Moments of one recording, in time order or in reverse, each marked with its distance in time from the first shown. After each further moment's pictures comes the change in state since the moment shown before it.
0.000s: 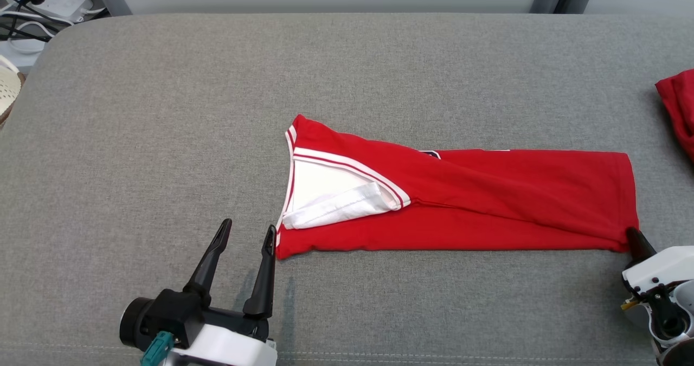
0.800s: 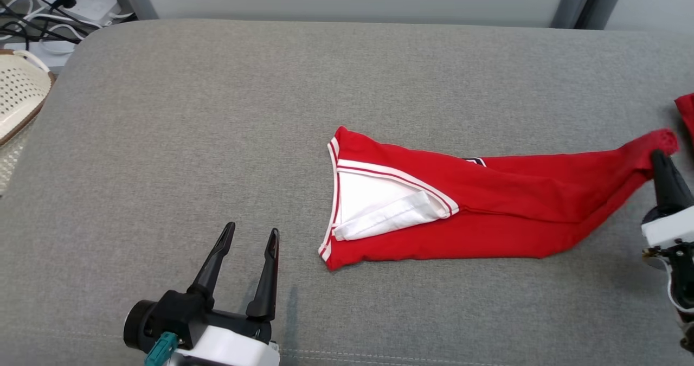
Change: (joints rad) left arm 0.000 -0.002 -0.005 0.014 -0.002 0.002 0.000; right arm 0.013 -0.121 0.098 -0.301 0.042 0.000 -0.139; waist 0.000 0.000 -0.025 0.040
